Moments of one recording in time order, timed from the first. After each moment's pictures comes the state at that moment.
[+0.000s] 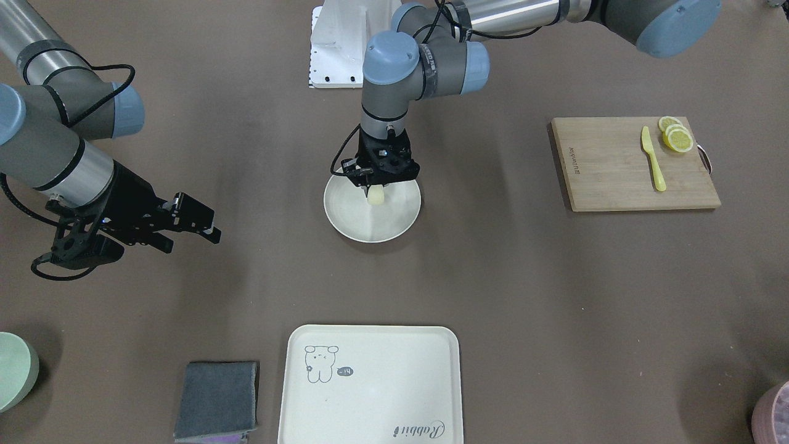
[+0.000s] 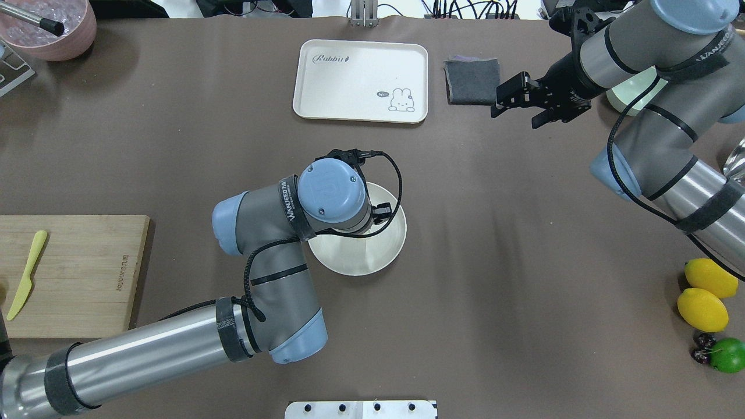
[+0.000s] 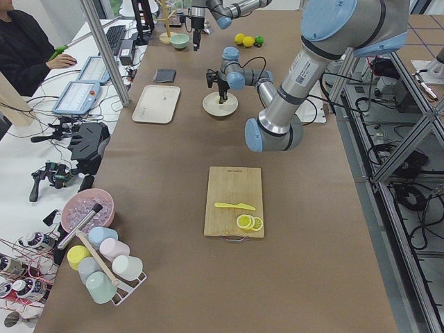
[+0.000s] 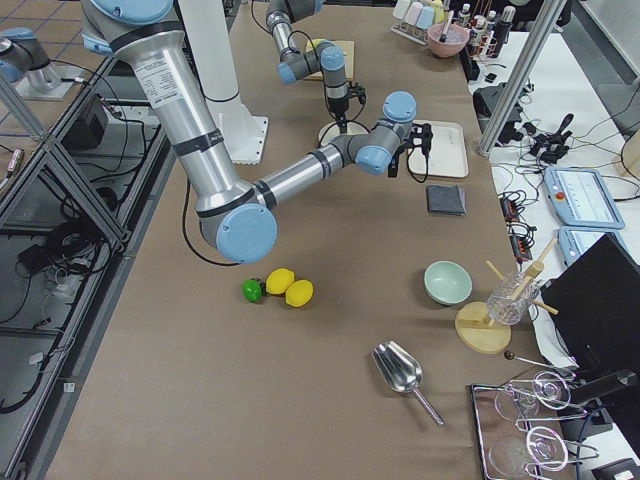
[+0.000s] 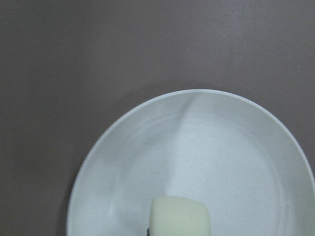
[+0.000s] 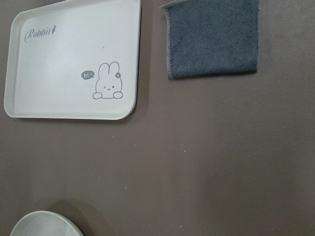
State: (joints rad) left arm -0.43 -2.40 -1.43 -1.80 -1.70 -1.50; right arm 0.98 -1.13 1.60 -1.05 2.34 1.09
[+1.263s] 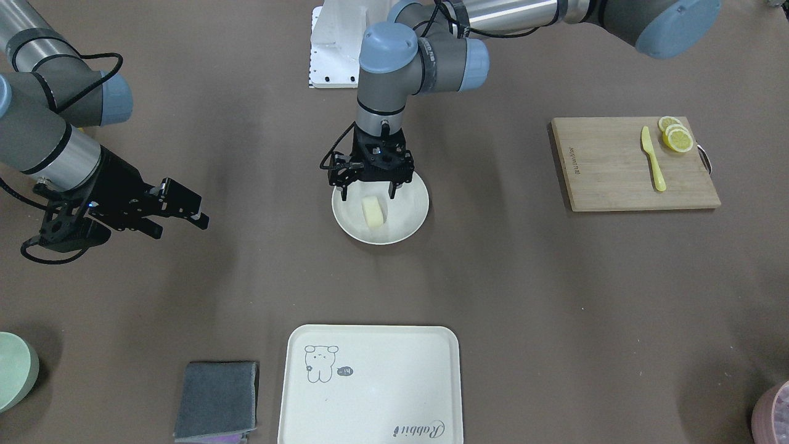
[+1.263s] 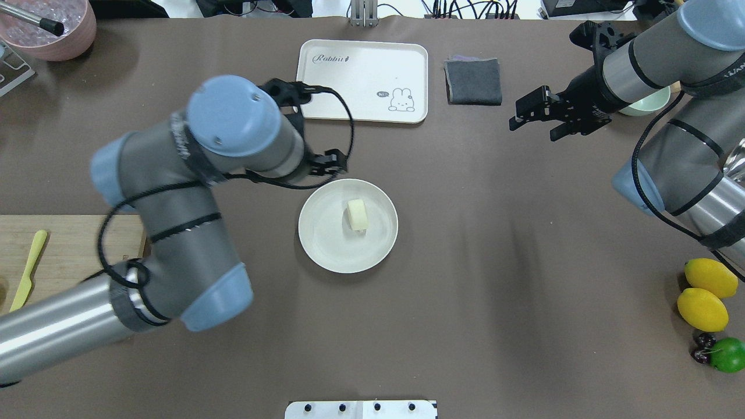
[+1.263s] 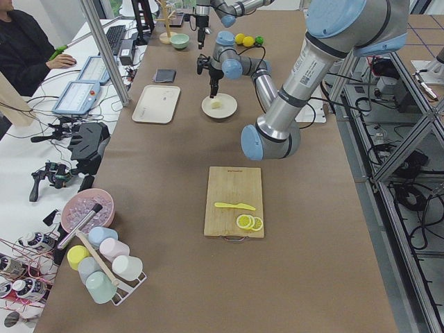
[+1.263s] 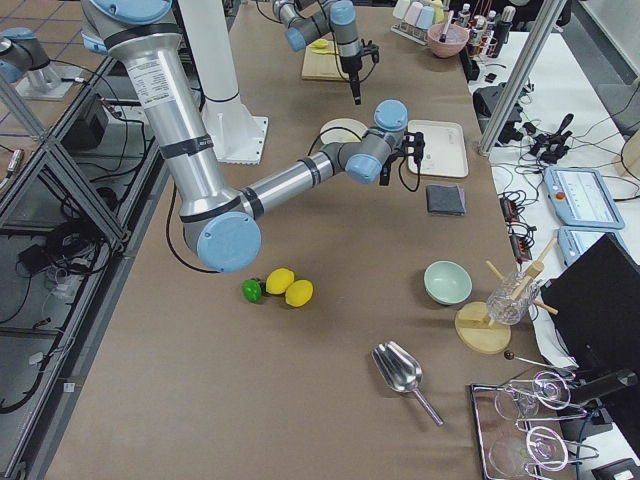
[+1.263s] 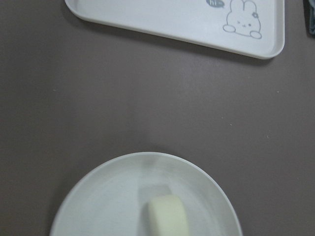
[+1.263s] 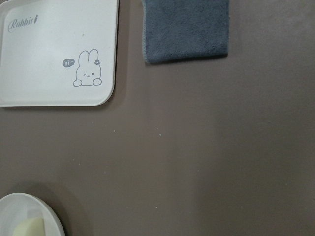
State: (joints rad) left arm -0.64 -2.21 -1.83 -1.55 -1.82 -1.20; right arm 0.99 -1.22 1.65 -1.05 2.35 1.07
